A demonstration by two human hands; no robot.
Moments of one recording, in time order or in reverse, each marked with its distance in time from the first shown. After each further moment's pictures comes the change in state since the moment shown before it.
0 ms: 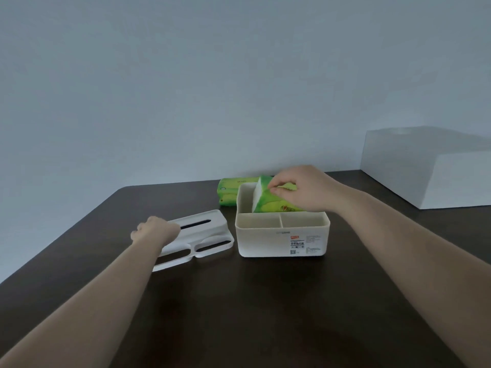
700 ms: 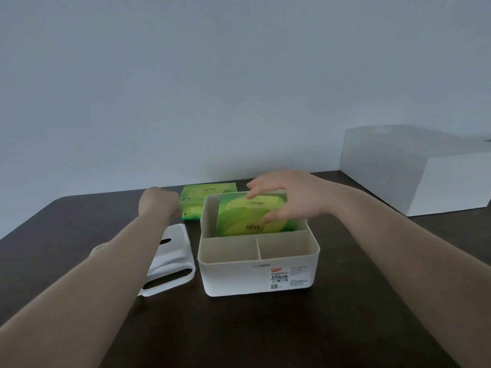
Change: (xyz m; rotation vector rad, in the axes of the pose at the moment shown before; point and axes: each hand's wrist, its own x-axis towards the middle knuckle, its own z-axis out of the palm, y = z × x) left_hand 0.064 0.128 0.028 -0.645 0.029 0.220; right_hand 0.040 0.060 -0.005 -0.136 -0.189 -0.054
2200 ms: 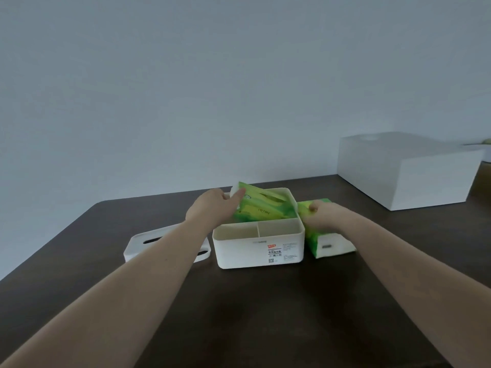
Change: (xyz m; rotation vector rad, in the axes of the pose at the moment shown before) left_hand -0.133 0.037 -0.015 0.372 -0.234 0.362; right_hand -0.071 0.008 0.025 0.131 -0.097 0.877
